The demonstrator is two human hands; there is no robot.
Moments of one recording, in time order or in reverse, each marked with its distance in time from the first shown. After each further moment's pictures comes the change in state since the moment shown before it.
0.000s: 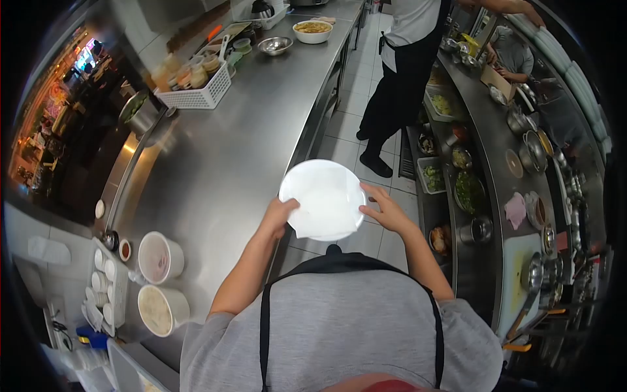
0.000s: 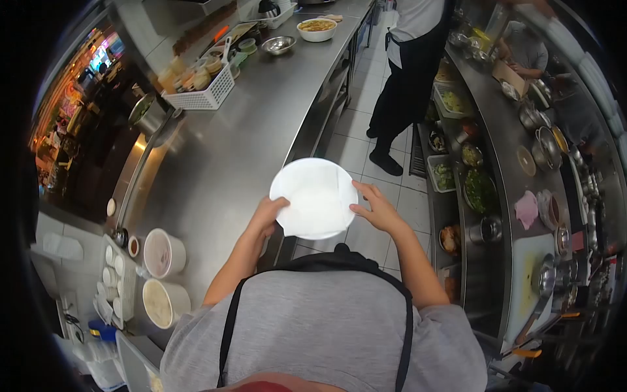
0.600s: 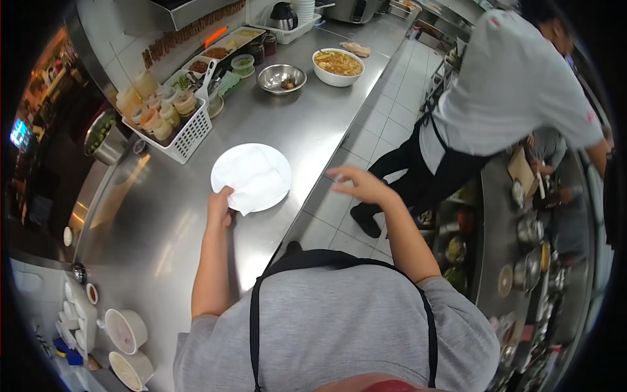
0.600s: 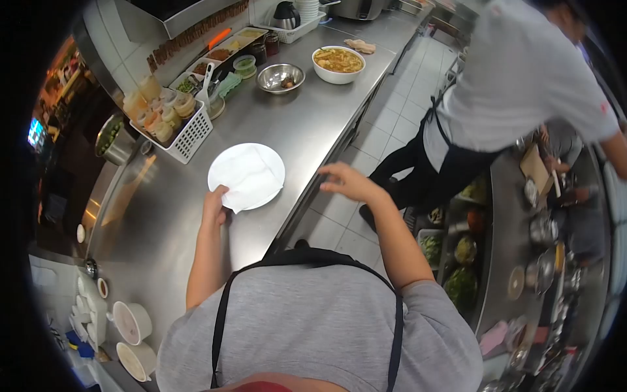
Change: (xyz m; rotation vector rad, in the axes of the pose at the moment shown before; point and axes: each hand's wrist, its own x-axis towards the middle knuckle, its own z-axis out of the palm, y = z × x) left_hand 0.296 0.131 -0.085 -0.368 0.562 0.195; right_hand 0.410 0.031 -0.140 -0.086 -0.421 -0.215
